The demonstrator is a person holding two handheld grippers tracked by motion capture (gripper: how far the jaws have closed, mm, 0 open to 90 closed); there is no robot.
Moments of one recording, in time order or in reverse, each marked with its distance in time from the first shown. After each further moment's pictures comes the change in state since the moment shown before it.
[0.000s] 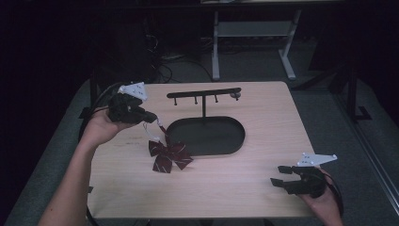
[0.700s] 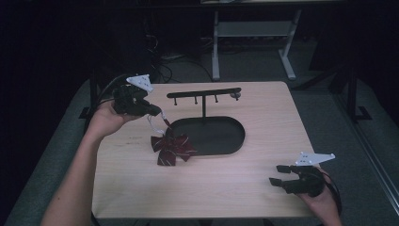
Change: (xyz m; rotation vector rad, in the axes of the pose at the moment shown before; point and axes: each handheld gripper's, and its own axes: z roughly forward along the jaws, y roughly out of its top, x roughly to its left) left arm 0.011 0.021 0.004 0.001 0.004 -0.001; right arm 0.001 0.003 0.003 -0.001 0.009 -0.005
